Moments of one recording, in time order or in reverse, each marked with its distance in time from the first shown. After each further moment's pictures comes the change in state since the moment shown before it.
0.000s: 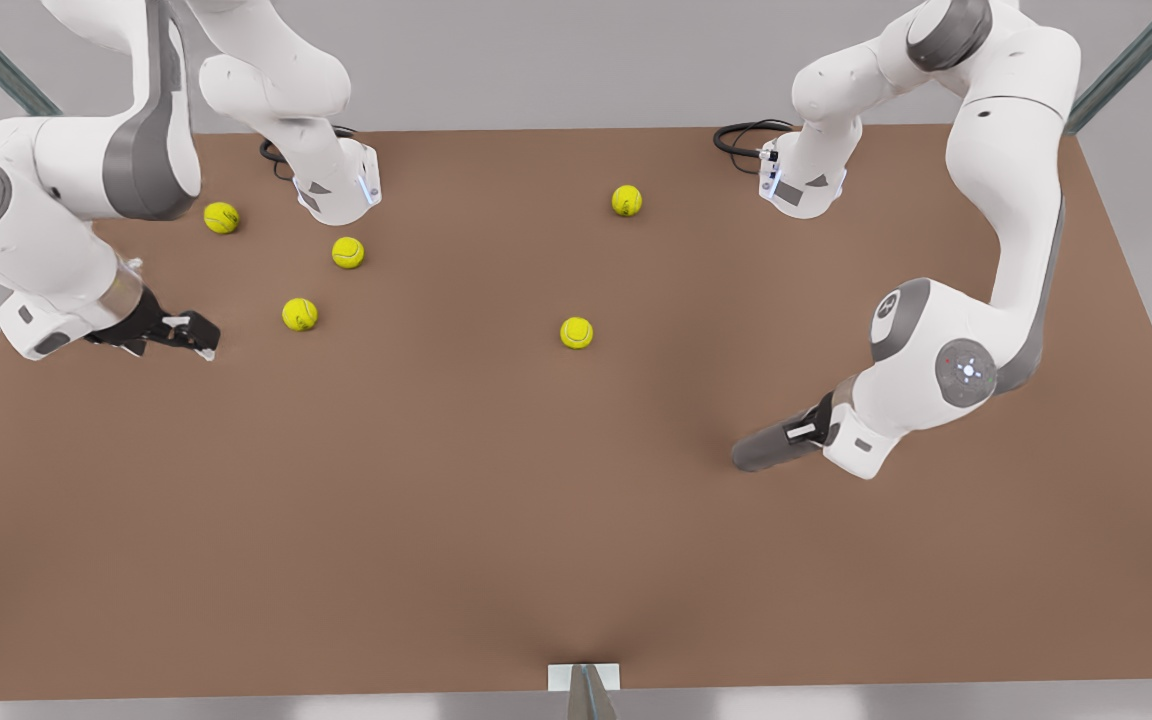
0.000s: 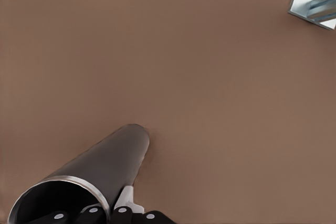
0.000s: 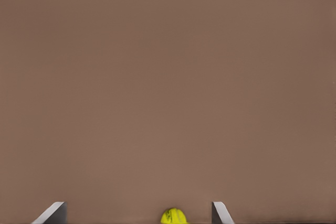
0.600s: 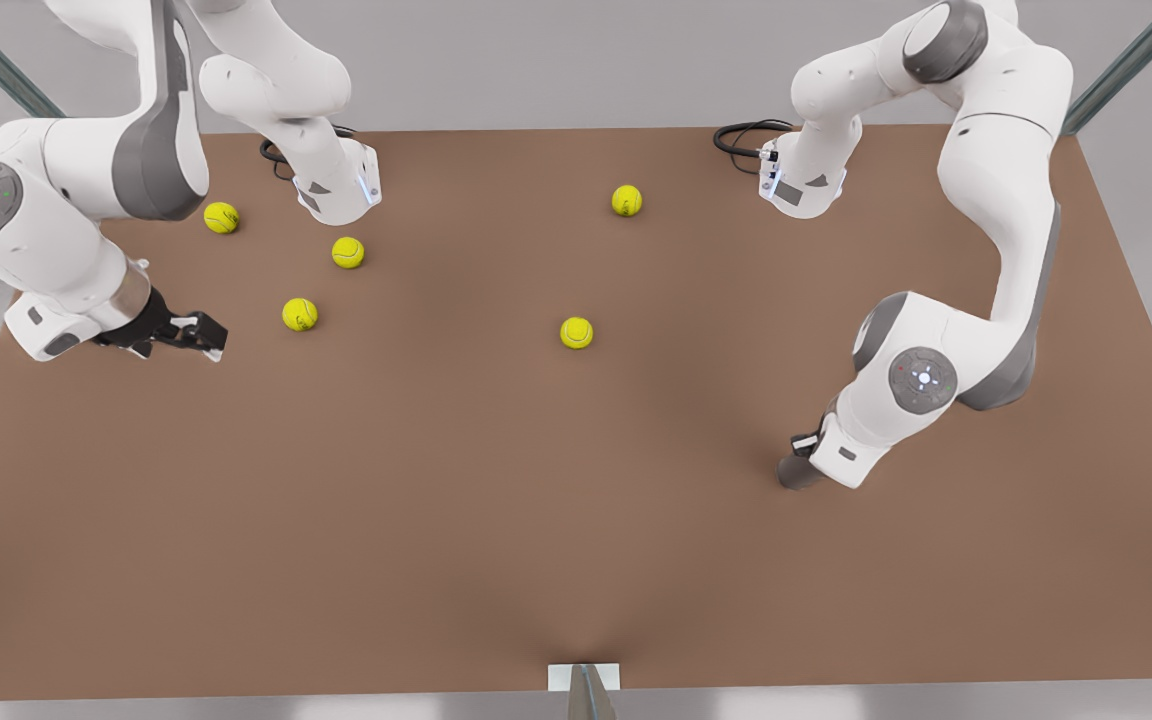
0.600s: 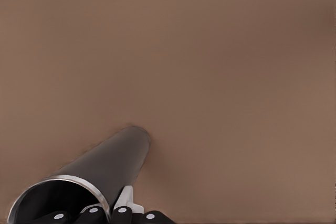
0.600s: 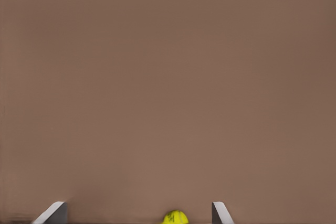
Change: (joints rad) left arm -0.041 0.052 0.012 0.032 0.234 -0.020 0.009; right arm 0.064 0.001 0.000 -0.003 0.000 0.008 0.000
